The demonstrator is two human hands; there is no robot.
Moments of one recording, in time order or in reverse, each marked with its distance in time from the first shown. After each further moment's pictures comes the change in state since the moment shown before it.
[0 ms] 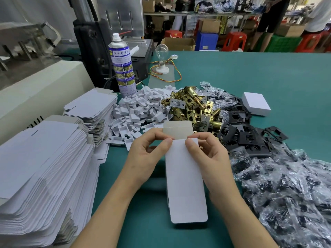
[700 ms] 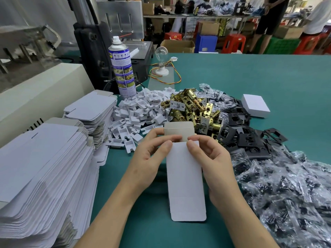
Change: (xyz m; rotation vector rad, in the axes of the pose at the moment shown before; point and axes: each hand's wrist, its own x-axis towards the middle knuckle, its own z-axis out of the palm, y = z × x) left_hand -0.002 0.001 0.004 0.045 -0.065 0.065; right_hand 0.000 -0.003 -0.002 0.045 0.034 0.056
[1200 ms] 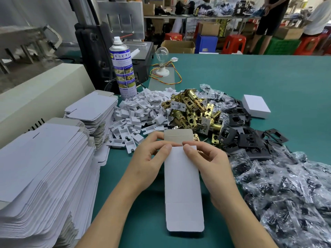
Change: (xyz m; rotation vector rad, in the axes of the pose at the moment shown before) left_hand 0.001 -0.004 -0.006 0.165 -0.030 -0.051; right_hand 0.000 0.004 0.001 -0.093 -0.018 0.058
